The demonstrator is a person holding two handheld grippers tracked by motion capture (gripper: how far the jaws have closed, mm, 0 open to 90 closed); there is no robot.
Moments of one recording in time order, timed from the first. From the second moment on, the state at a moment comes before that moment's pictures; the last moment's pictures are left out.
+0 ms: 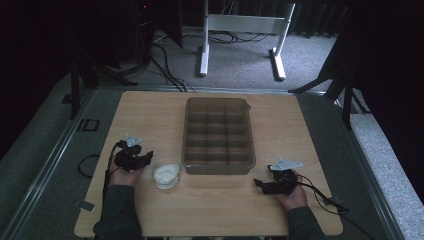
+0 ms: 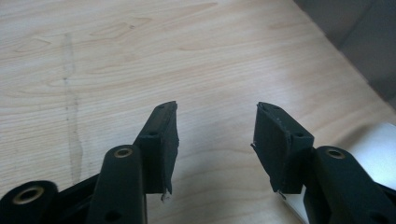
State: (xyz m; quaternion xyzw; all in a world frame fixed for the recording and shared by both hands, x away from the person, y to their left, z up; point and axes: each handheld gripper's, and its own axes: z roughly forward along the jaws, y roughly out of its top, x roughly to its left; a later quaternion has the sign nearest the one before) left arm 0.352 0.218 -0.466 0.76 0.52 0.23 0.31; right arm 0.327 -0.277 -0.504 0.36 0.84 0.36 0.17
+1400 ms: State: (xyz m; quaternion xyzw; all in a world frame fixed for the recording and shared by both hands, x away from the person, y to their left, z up) left arm 0.343 0.231 -0.421 0.79 0.47 0.17 0.35; right arm 0.327 -0.277 -0.504 0.36 0.84 0.36 0.17
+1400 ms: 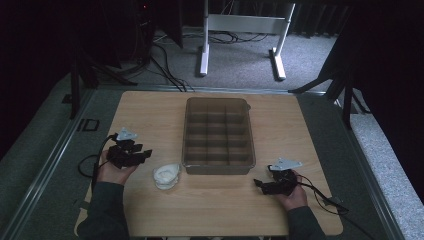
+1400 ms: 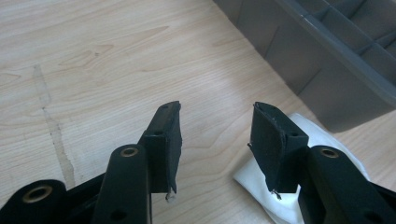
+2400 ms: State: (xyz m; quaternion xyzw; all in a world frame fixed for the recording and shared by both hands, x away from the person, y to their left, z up) left arm 0.344 0.225 -0.401 0.85 0.41 0.14 0.31; right arm 0.327 -0.277 -0.504 0.36 0.84 0.36 0.17
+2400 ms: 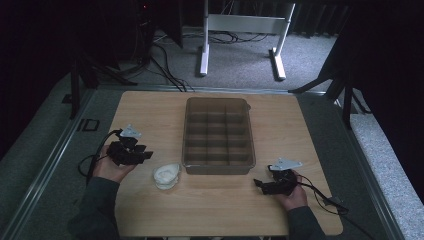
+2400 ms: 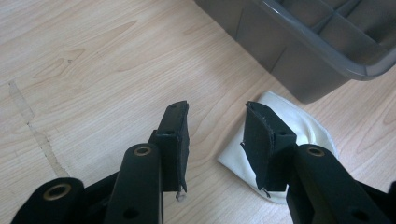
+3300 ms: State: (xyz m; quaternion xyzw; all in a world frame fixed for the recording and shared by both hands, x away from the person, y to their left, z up) left arm 0.346 0.200 -0.404 0.91 0.32 0.11 0.24; right arm 0.327 -0.277 -0.504 0.36 0.84 0.36 0.17
